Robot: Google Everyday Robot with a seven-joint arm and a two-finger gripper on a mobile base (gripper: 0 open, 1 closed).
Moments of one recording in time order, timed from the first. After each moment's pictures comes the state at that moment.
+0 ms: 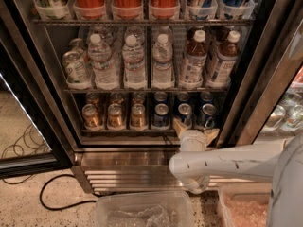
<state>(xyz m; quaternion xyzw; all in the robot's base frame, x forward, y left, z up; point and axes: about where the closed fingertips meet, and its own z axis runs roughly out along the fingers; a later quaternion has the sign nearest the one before) 0.658 -0.198 0.593 0.13 0.78 -0.08 0.60</state>
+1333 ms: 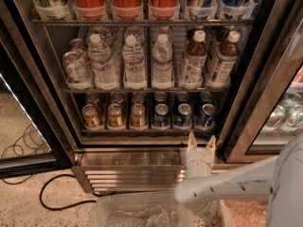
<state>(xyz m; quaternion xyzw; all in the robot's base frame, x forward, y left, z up) 0.608 -0.216 0.571 0.09 0.76 -0.11 0.64</state>
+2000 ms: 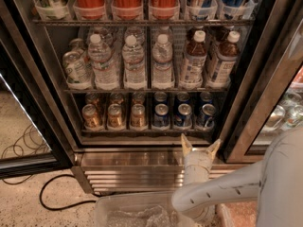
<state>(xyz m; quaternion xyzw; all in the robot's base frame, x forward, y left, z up) 0.602 -0.210 0.571 0.08 0.73 -0.13 0.67</state>
